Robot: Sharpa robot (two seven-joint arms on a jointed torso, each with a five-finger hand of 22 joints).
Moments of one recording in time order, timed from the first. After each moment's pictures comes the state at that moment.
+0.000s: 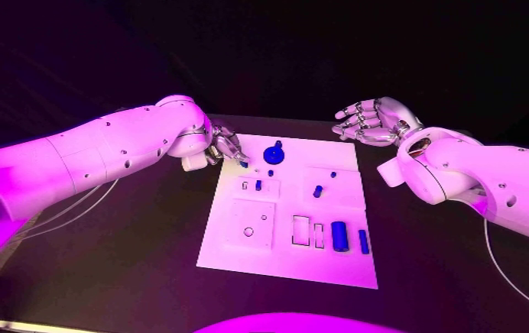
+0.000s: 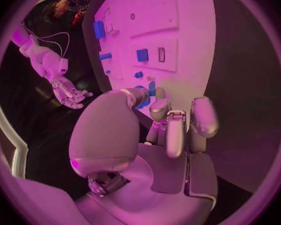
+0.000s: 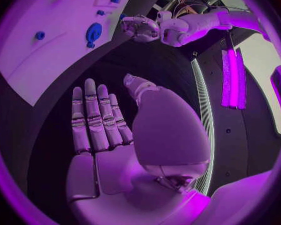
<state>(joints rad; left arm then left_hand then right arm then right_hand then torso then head) 1.29 -0.66 -0.02 1.20 -0.89 0.24 -0.49 1.28 -0.20 0.67 0.30 0.24 0.84 0.07 0.76 0.67 1.26 -0.01 1.22 0.97 1.47 -0.06 1.56 1.31 0.11 1.30 0.05 1.40 1.12 1.33 -0.85 -0.17 1.54 -0.61 -0.52 0.08 1.36 -0.21 0.40 0.19 0.17 0.75 0.19 0.34 0.31 0.95 0.18 0.41 0.07 1.09 0.14 0.14 0.37 0.17 0.82 0.27 0.06 0.29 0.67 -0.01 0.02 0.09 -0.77</state>
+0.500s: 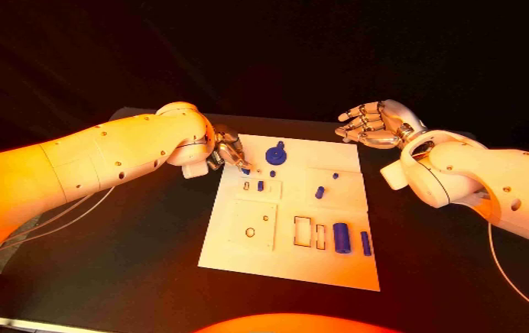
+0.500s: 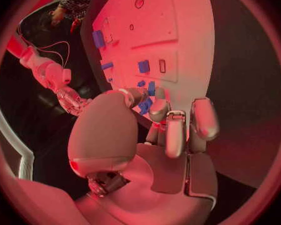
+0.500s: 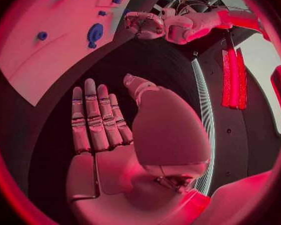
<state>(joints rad) 1.28 -0.71 -0.02 1.30 -0.96 0.21 -0.49 1.27 -0.22 0.69 0.28 0.25 0.85 0.07 0.76 0.67 1.28 -0.01 1.23 0.99 1.47 -0.06 1.56 1.31 0.11 1.31 0.04 1.40 1.13 1.33 -0.85 -0.17 1.54 -0.61 -0.53 0.08 1.36 -0.21 0.40 0.19 0.17 0.75 0.19 0.34 0.31 0.95 0.18 0.41 0.07 1.09 0.14 0.14 0.37 0.17 0.82 0.27 0.06 0.28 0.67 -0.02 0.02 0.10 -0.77</state>
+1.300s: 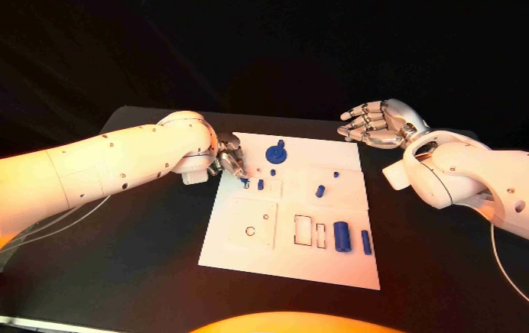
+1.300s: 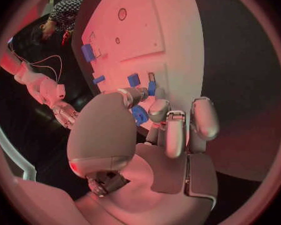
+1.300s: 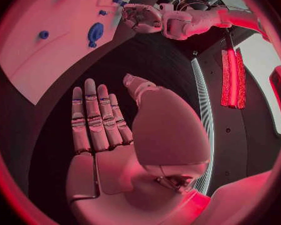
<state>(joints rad) 1.25 -0.71 -0.03 1.33 -1.07 0.23 -0.50 1.25 -0.23 0.71 0.26 0.25 0.86 0.07 0.75 0.67 1.29 -0.01 1.23 0.99 1.47 -0.06 1.56 1.31 0.11 1.31 0.04 1.40 1.13 1.33 -0.86 -0.17 1.55 -0.61 -0.53 0.10 1.36 -0.21 0.41 0.18 0.17 0.75 0.19 0.34 0.30 0.95 0.18 0.41 0.07 1.09 0.14 0.14 0.37 0.17 0.82 0.27 0.06 0.28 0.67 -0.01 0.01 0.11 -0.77</state>
